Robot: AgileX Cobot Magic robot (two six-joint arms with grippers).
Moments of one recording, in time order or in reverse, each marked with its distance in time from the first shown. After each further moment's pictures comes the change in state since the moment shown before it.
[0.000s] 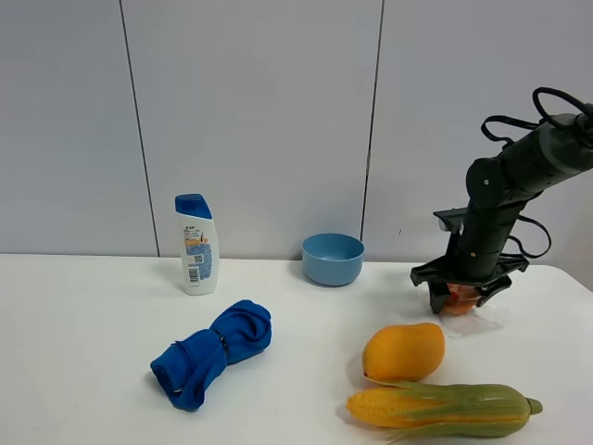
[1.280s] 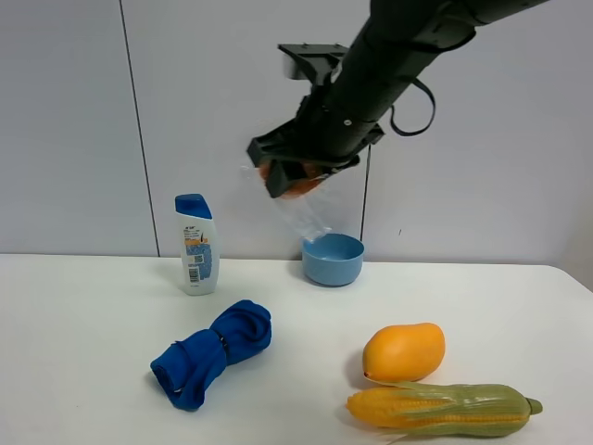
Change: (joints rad) left arm 0.000 0.000 0.000 0.000 0.000 0.000; right arm 0.479 -0.380 -0.001 0.208 -0.069 -0.266
